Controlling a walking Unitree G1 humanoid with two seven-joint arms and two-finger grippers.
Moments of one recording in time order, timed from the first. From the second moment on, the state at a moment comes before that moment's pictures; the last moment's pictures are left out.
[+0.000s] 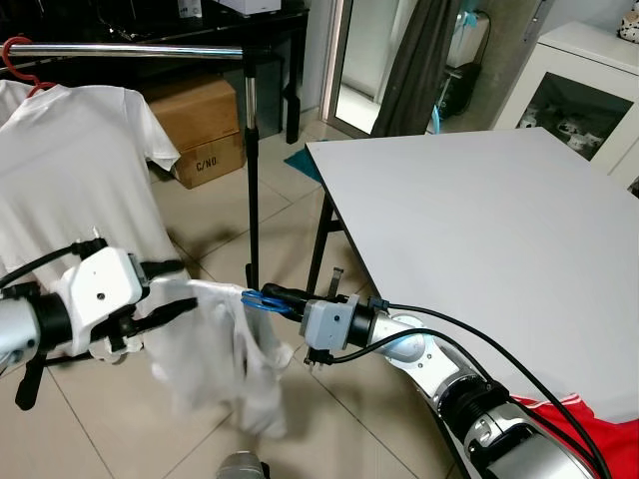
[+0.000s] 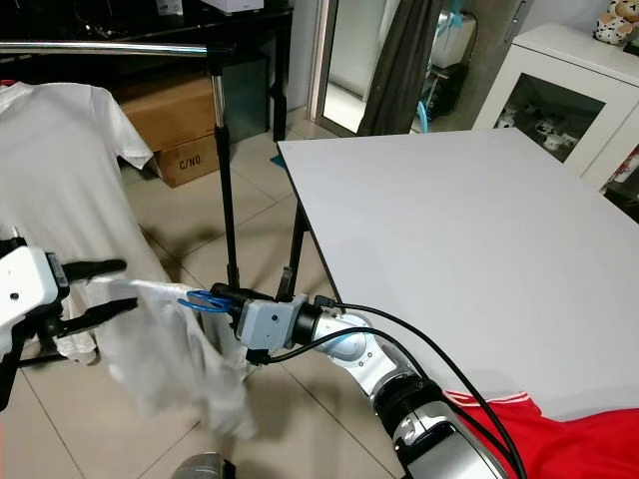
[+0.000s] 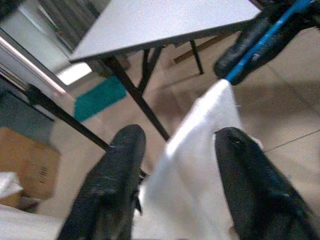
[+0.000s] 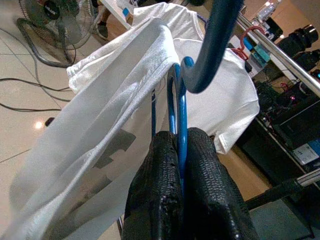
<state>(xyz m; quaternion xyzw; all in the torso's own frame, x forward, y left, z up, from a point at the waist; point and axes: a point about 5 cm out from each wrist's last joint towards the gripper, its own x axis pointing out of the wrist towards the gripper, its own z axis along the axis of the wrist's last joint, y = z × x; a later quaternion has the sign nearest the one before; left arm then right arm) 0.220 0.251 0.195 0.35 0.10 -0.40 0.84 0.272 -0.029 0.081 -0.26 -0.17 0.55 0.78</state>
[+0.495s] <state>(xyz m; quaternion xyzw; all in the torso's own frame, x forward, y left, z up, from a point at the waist) 0.227 0.263 0.186 0.38 0.13 -0.40 0.83 0.272 -0.026 0.085 -0.26 -0.19 0.55 0.77</state>
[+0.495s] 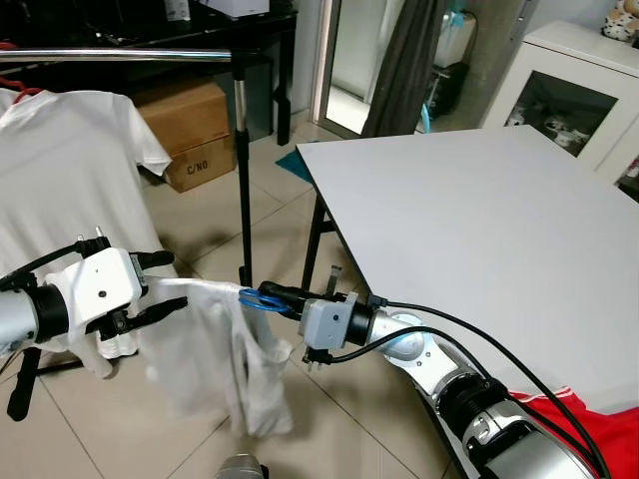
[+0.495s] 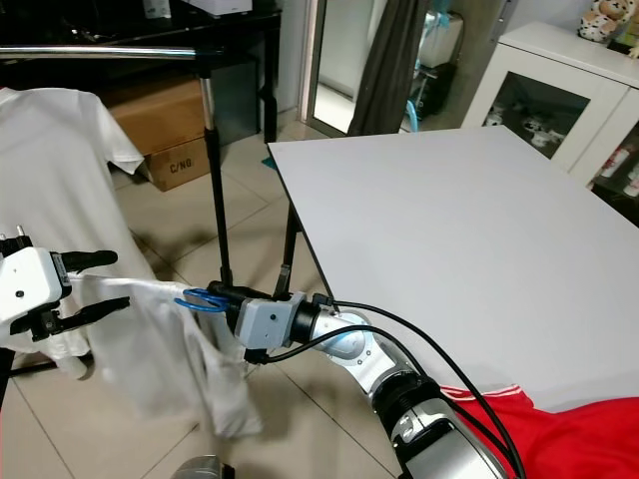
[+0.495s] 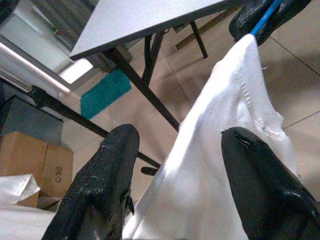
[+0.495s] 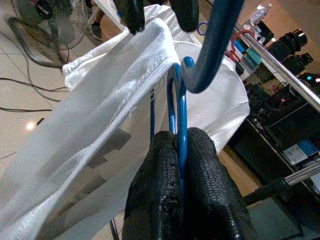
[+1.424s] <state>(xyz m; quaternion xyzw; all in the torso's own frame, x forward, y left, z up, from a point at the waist) 0.235 0.247 0.164 0.35 0.16 -0.51 0.77 0.268 -0.026 0.089 -0.29 -0.23 0.56 0.74</state>
